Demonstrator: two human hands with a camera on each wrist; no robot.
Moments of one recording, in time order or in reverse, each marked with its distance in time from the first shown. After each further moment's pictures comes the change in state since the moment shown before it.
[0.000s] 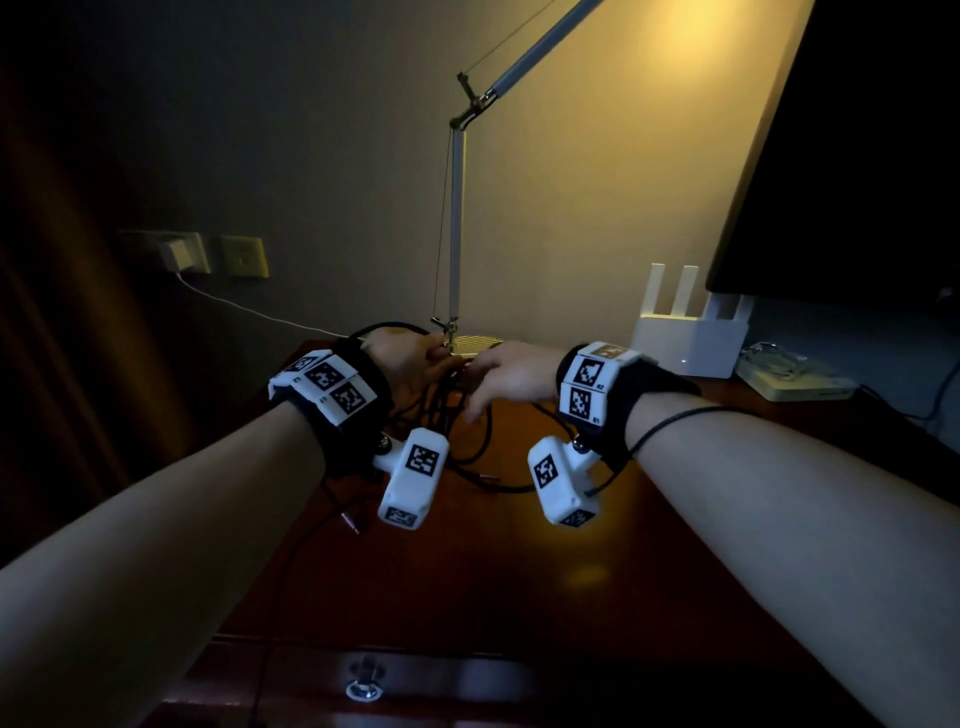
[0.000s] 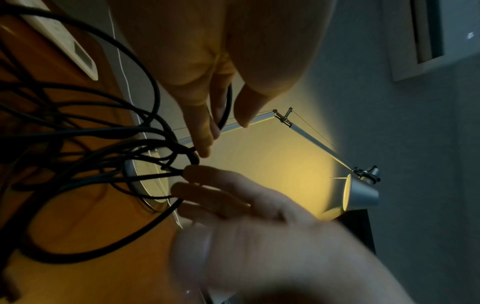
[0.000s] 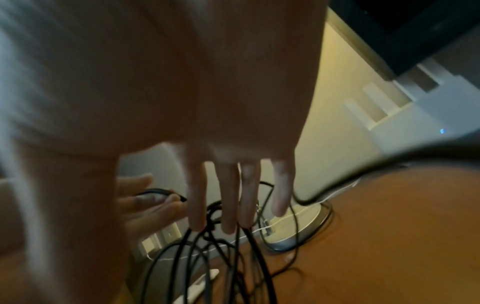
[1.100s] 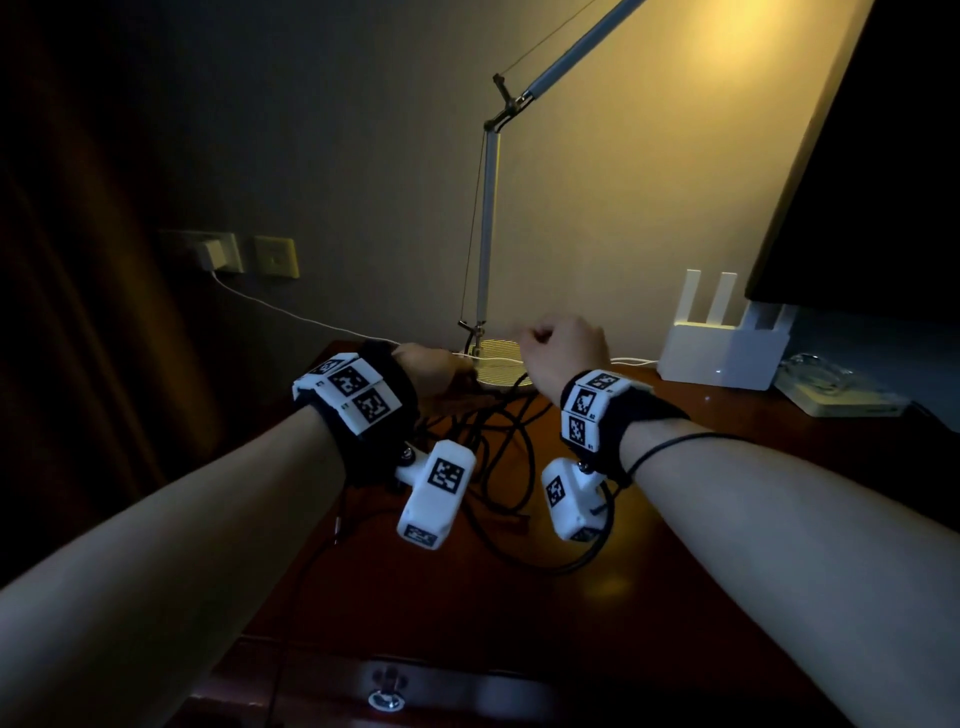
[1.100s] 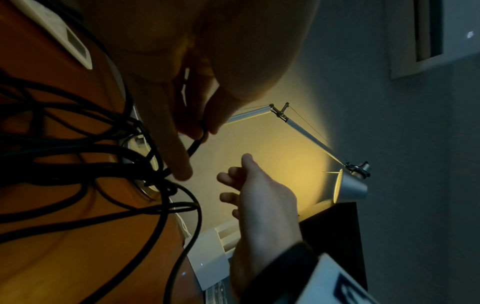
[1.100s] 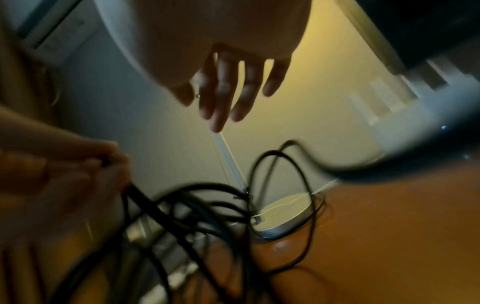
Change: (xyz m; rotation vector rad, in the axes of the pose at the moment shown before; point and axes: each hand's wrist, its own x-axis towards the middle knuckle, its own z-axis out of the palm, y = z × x) left_hand 0.005 -0.006 -0.013 0.258 0.001 -0.048; right_hand 0.037 0.019 0.018 0.211 0.860 0.089
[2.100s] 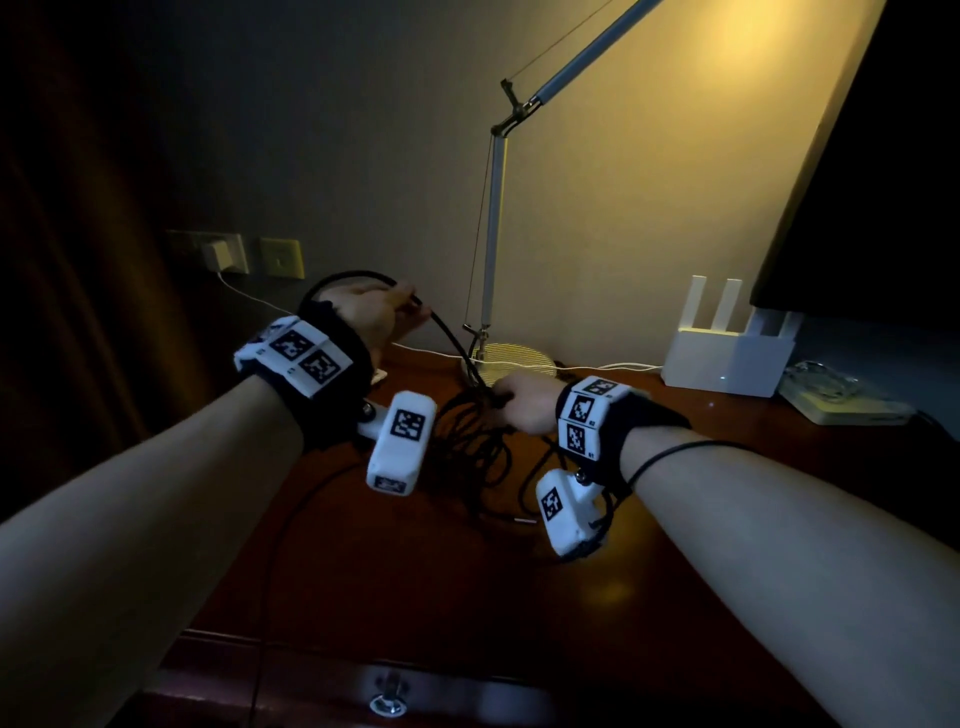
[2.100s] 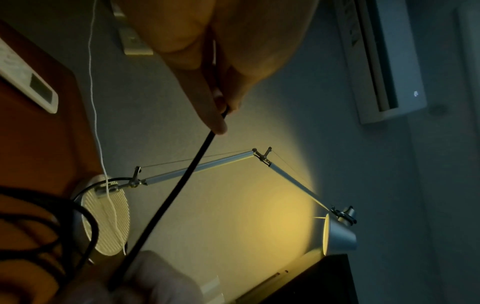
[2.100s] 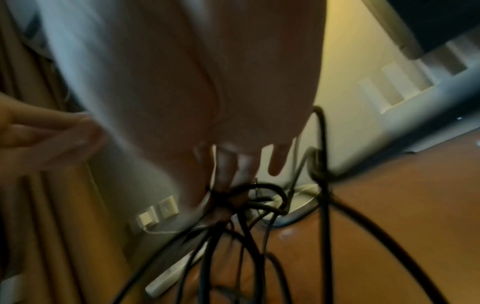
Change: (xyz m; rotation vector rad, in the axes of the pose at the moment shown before) left_hand 0.003 0.039 -0.043 -0.538 0.328 0.263; right_hand -0.006 -0.010 0.018 -0.273 -0.759 -0.146
